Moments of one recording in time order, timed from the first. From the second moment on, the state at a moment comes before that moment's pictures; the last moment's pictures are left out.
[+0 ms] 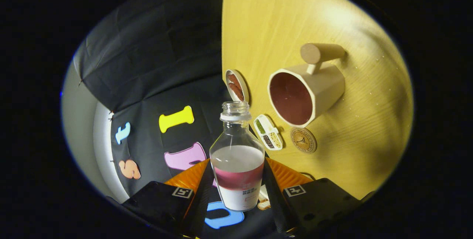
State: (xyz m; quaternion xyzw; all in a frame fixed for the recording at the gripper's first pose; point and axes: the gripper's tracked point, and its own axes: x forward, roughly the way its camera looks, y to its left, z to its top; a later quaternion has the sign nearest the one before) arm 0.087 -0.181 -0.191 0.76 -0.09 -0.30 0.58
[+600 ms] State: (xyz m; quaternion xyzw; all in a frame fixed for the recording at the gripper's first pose) arm 0.095 -0.165 -0.107 0.53 -0.11 -0.28 0.79
